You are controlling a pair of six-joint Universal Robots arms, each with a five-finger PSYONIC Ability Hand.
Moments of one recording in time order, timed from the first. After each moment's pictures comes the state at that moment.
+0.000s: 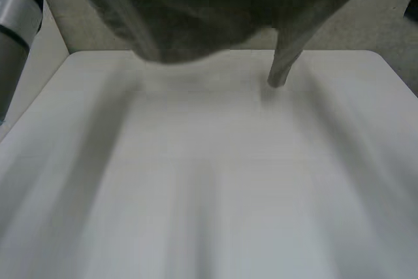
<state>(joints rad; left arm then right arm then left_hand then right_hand) 4.41 -1.66 -1.33 3.46 -1.43 3.45 1.64 -1.39 1.26 -0.47 0.92 3.23 1.31 1.31 0.22 0.23 1.15 1.31 1.27 0.21 0.23 1.14</state>
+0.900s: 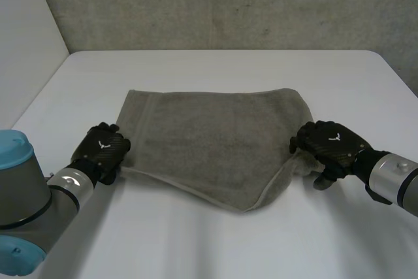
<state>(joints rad) 4.49 -1.93 -1.93 3.52 -1.37 3.71 1.59 -1.25 1.79 -0.01 0.88 2.54 1.18 1.19 0.22 0.23 1.02 0.53 0.55 0.21 0.23 0.33</state>
